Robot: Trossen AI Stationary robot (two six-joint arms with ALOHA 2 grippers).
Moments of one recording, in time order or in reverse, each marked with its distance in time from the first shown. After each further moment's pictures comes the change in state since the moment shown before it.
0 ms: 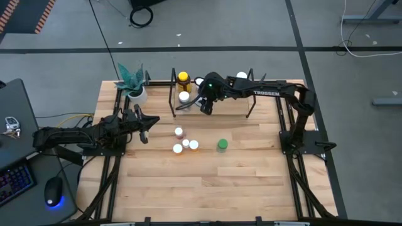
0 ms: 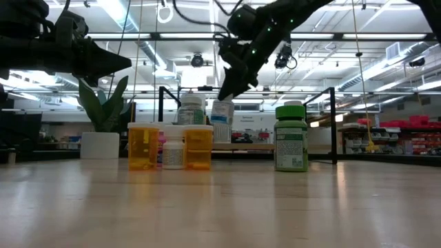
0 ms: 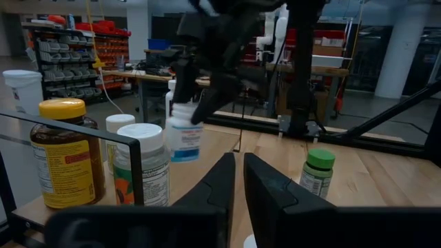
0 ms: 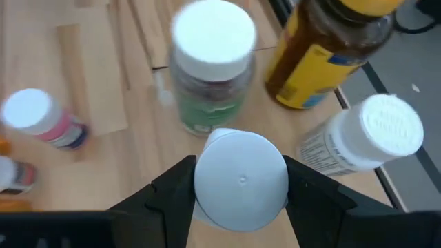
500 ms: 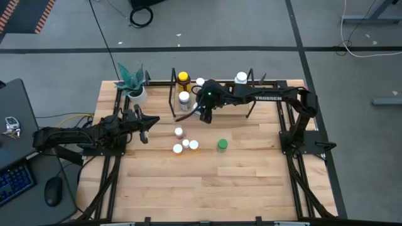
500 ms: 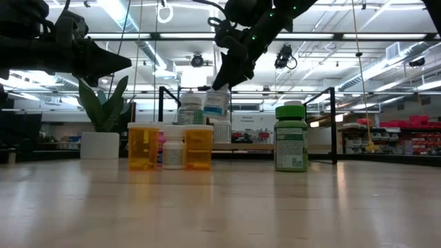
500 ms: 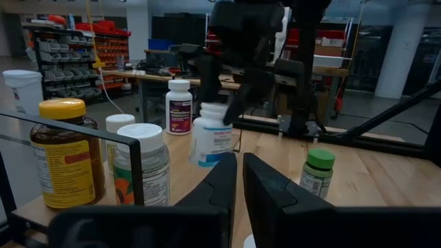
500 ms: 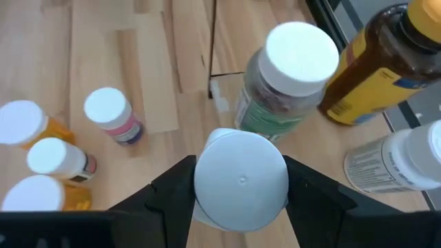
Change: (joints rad) left arm 0.000 0.000 0.000 0.000 0.000 0.000; right arm 0.104 -0.024 0.000 -0.012 -0.011 0.013
